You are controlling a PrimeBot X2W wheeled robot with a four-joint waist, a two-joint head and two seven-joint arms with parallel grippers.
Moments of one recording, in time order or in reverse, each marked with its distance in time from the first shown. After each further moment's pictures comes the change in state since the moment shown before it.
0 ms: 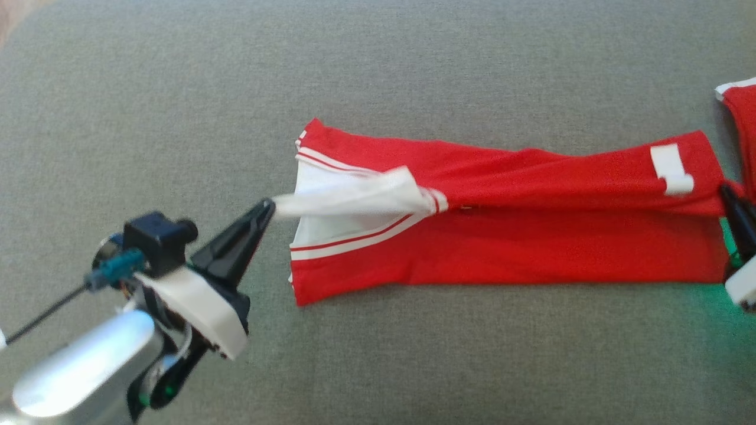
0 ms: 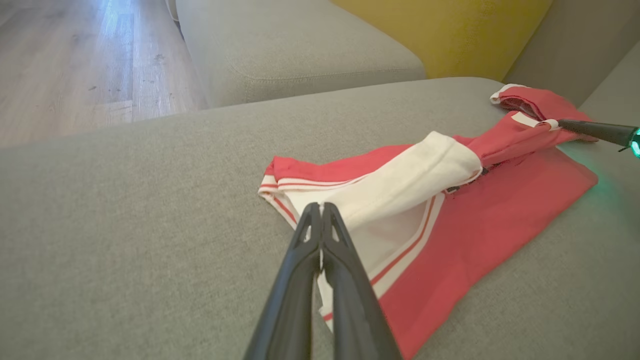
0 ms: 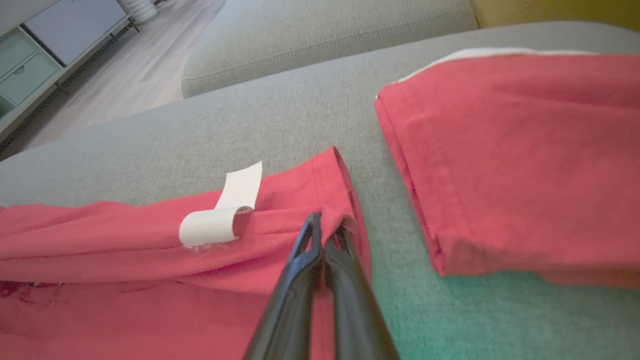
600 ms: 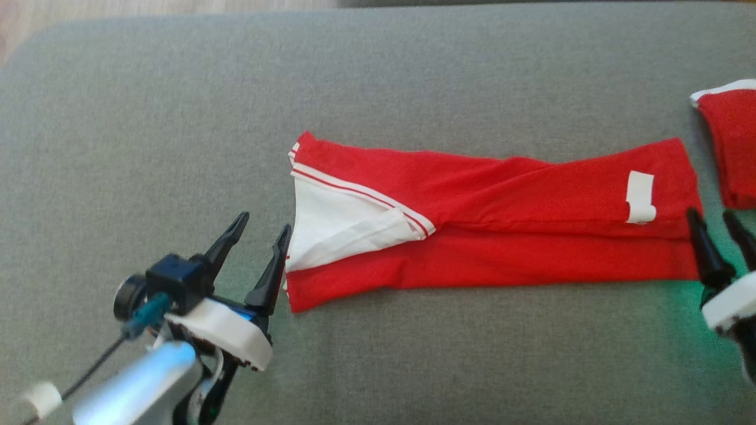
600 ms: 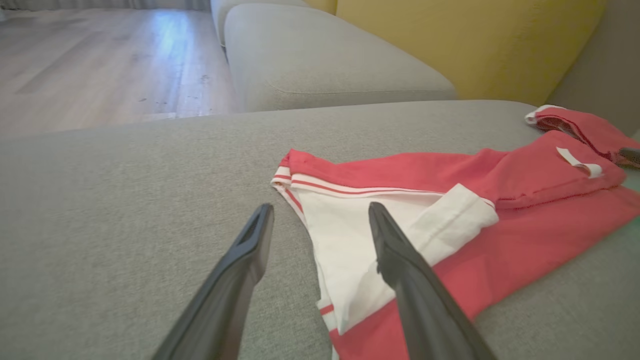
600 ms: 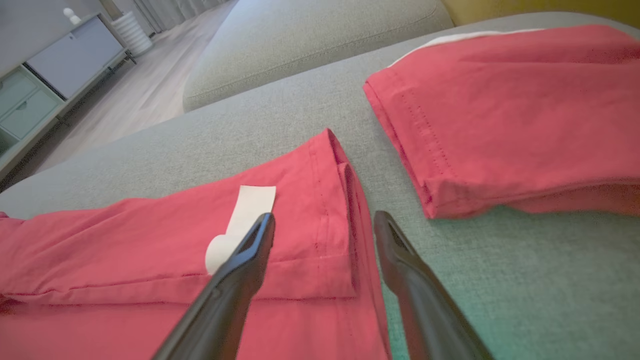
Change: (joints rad) left arm 0.092 -0.138 -0.003 0.162 0.031 0.106 -0.185; right arm 0.097 0.104 -0.098 -0.023 -0.064 0.000 -0.033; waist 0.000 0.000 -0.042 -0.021
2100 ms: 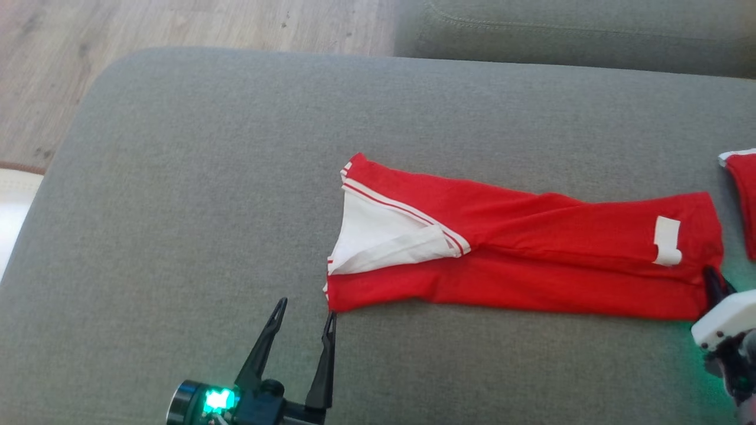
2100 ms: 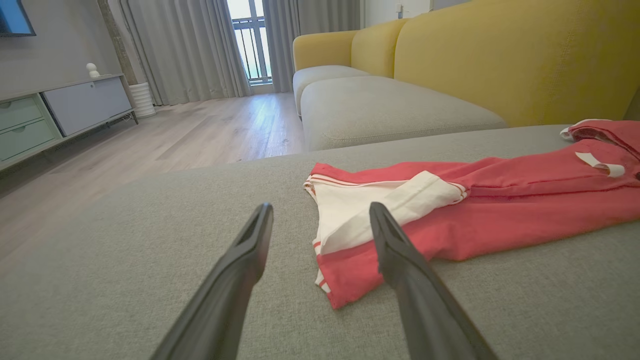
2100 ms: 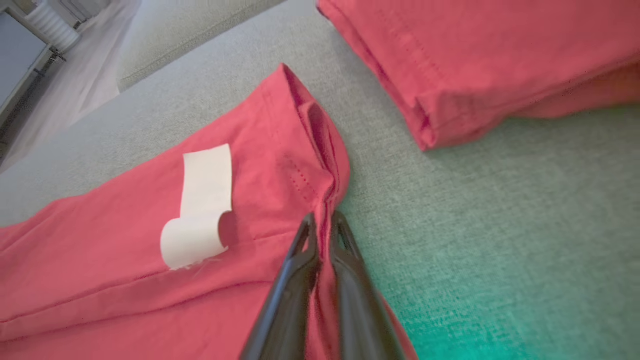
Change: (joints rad) left arm 0.491 -0.317 0.339 -0.076 0.649 0.156 -0.027; right arm -0.089 0.210 -0.276 0.396 -0.191 0.000 0.127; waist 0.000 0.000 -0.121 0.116
